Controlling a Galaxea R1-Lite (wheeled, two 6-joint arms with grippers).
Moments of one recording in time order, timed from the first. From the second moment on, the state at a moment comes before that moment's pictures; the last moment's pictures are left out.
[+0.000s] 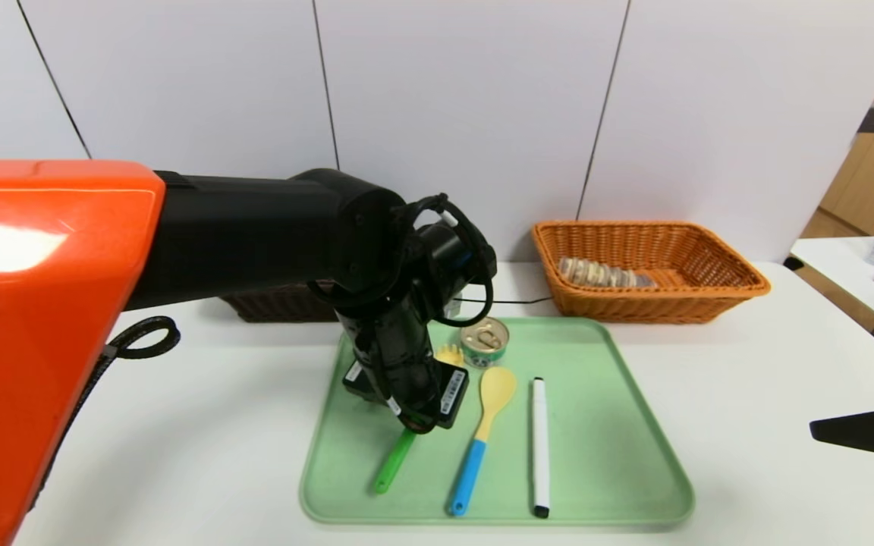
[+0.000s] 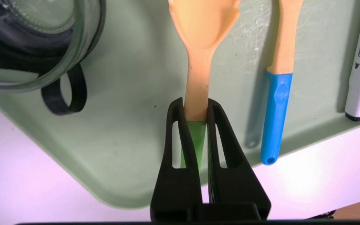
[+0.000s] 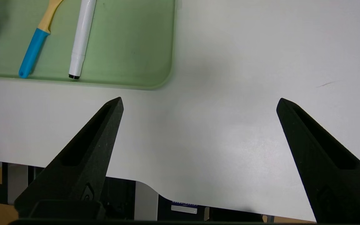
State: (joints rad) left arm -0.79 2.13 -1.88 1.00 0.03 -0.35; right arm 0.36 1.14 -1.14 0.88 -0.07 0.30
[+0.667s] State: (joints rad) left arm -0.73 1.88 -1.95 0.97 -0.21 -0.35; right arm 0.36 1.12 -1.01 0.67 -0.07 0.30
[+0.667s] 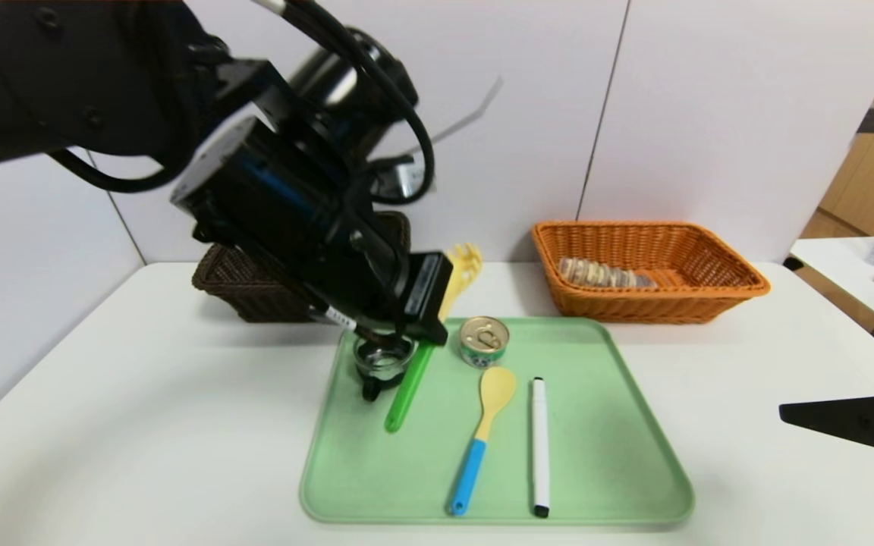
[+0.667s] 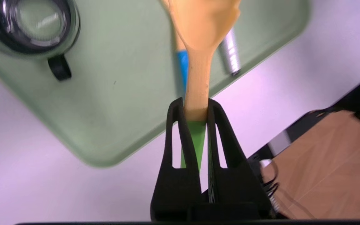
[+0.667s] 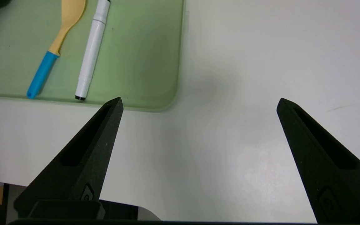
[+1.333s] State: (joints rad) left arm -0.24 1.97 -1.95 0.43 -0.05 -0.93; right arm 0.35 1.11 -1.00 0.62 -0.08 0.31
